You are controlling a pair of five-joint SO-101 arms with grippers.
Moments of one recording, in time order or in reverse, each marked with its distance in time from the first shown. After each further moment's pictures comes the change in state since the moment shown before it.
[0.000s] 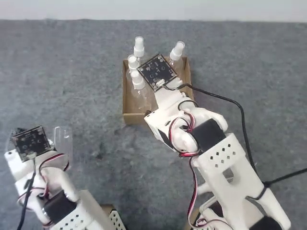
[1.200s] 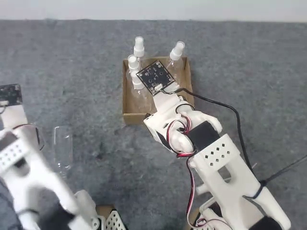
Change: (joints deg) left arm -3.9 79.7 -36.4 0.0 -12.0; right arm 0.0 -0.1 7.8 -7.1 0.0
